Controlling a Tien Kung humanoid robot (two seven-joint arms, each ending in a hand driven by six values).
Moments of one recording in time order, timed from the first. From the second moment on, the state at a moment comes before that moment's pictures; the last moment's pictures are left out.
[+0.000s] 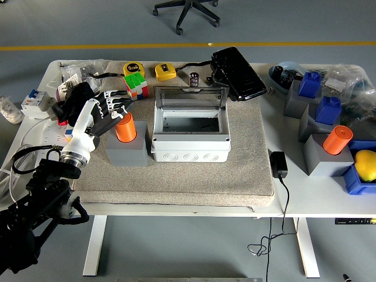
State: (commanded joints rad) left arm -0.32 0.25 -0.93 -1.23 0.90 0.31 -0.28; right arm 0.03 -0.21 0.67 0.43 -0.04 -0.27 0.05
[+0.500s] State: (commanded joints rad) left arm -0.33 0.23 -0.89 -1.21 0.86 0.30 -0.30; right arm 0.03 -0.21 0.66 0.43 -0.04 -0.27 0.05
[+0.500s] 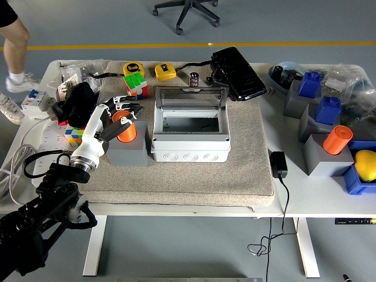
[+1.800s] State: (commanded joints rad) left arm -0.37 0.19 -0.85 -1.12 0.84 0.32 -0.31; right arm 0.03 -0.21 0.66 0.43 -0.04 -0.27 0.06
